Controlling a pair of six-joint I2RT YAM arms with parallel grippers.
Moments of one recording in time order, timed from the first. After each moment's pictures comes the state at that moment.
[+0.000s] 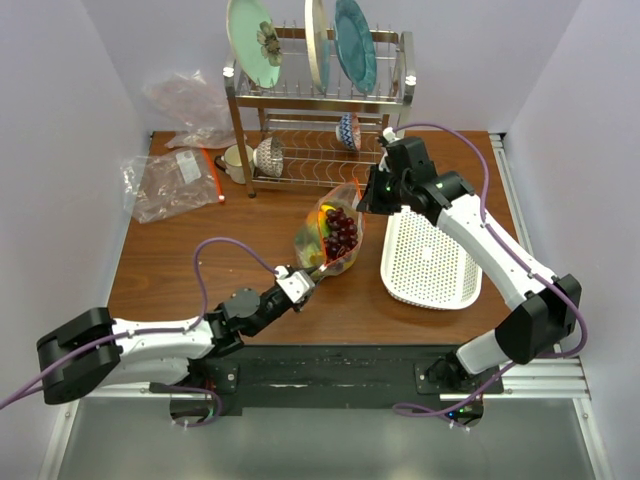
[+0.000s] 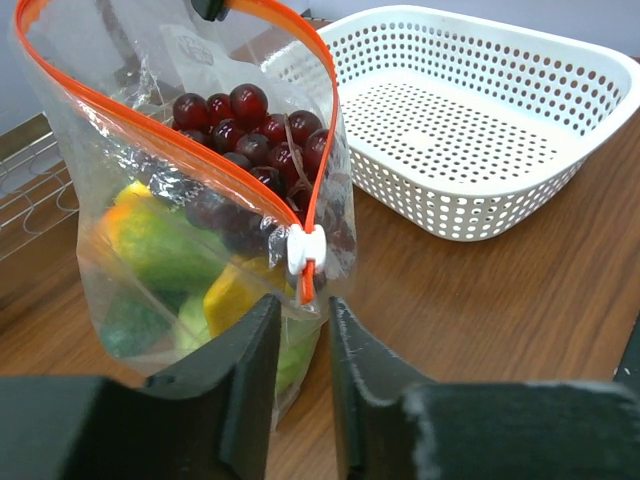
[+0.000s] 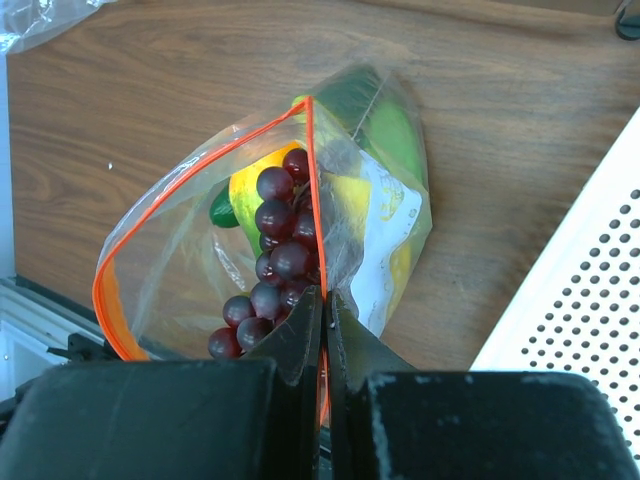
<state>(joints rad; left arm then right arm) -1.10 1.08 0.24 0.87 -0.24 0.20 0.50 1.49 1.46 -0.73 -0.10 0.52</state>
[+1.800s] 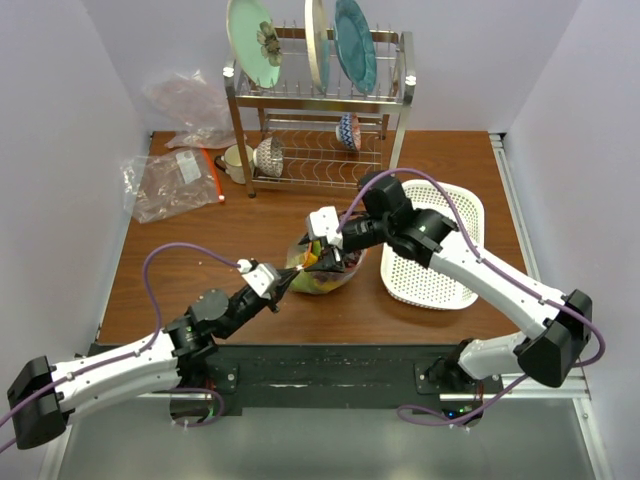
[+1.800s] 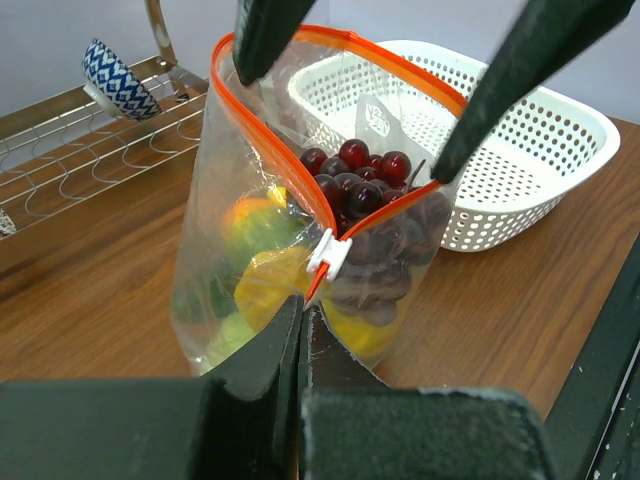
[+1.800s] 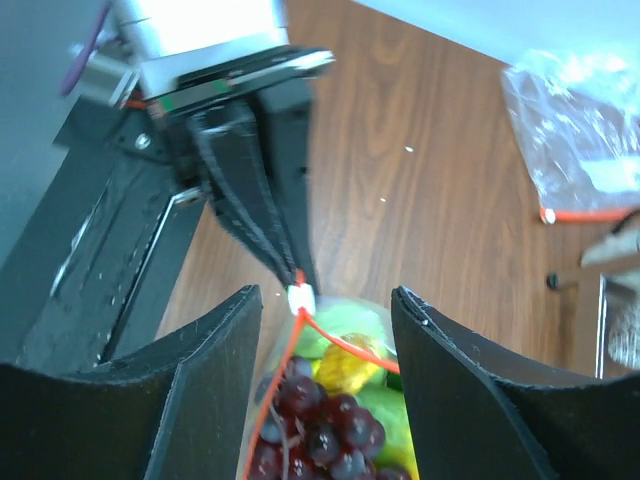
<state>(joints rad) -1.01 0.63 0.22 0.45 -0.21 0.06 0.78 1.34 1.28 -0.45 -0.81 -0.68</state>
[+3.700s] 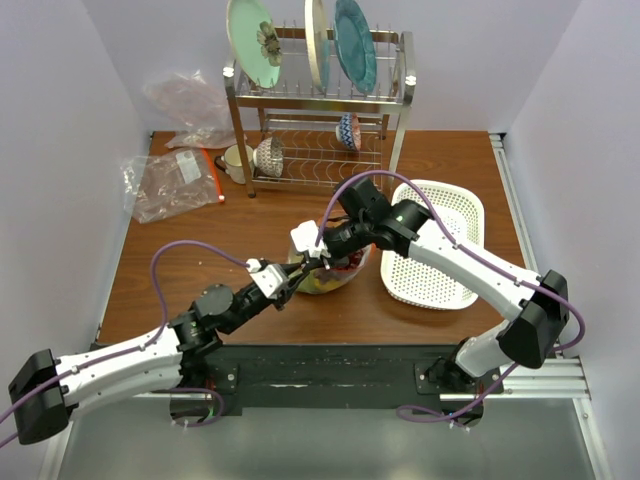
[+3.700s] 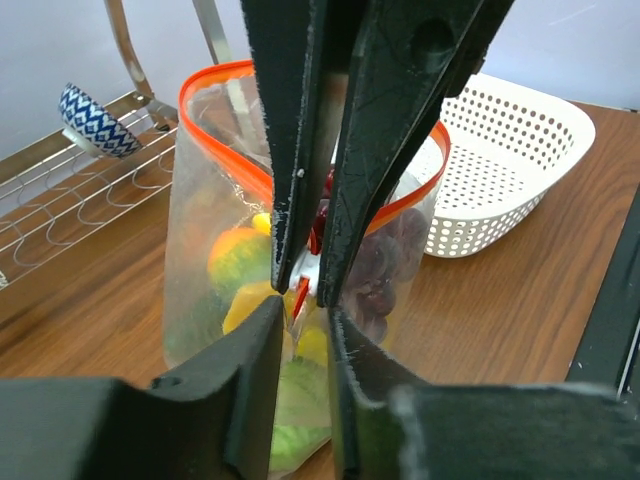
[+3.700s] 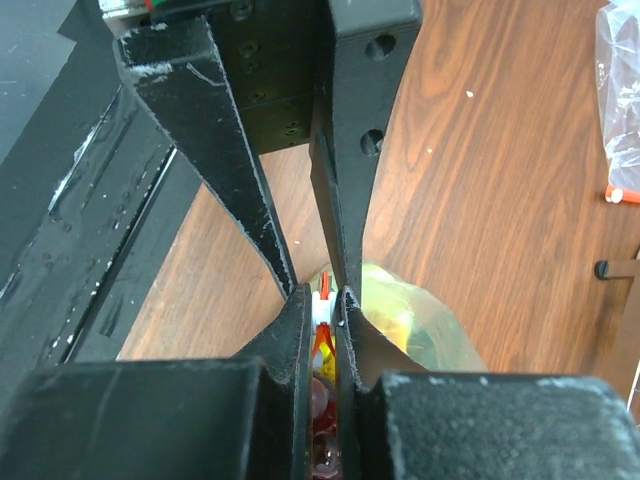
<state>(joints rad) -1.01 0.70 0.27 0.49 -0.13 0.14 0.84 1.48 1.39 -0.71 -0.75 -0.92</state>
